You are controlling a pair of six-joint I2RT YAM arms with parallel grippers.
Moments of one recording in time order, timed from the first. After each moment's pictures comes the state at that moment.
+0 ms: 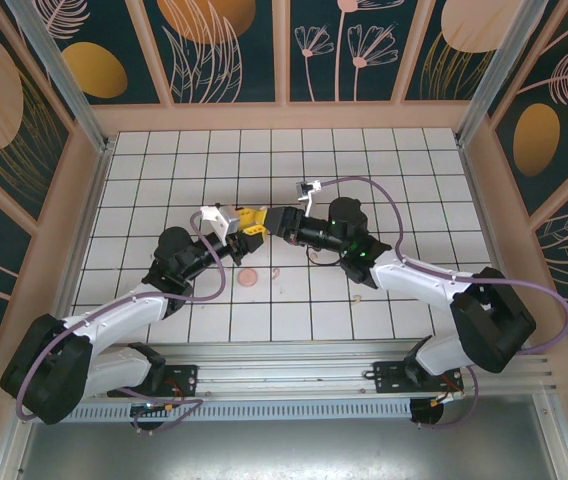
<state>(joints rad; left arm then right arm) -0.56 1.18 0.46 0.79 0.46 -0.08 0.75 1.42 0.79 0.57 -0.49 1.08</state>
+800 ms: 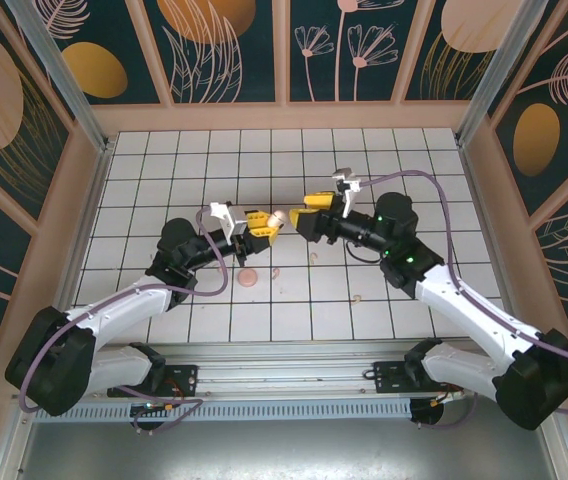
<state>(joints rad) -0.56 1.22 0.54 0.79 0.69 -0.08 0.60 1.06 0.79 0.22 -0.53 0.37</state>
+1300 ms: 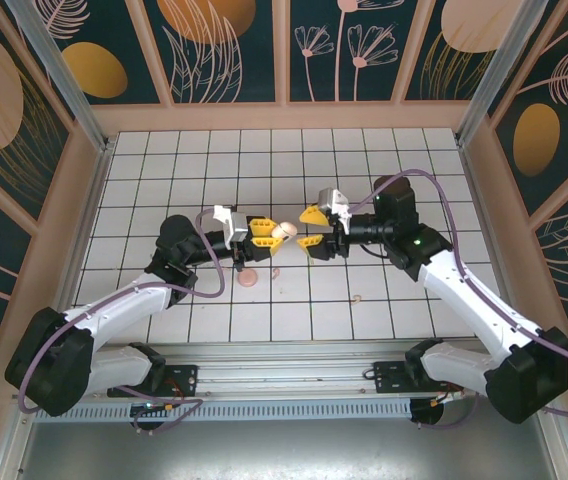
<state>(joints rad) -0.56 1.22 0.58 0.79 0.87 -0.06 0.52 1.13 0.93 -0.19 -0.92 -0.39</state>
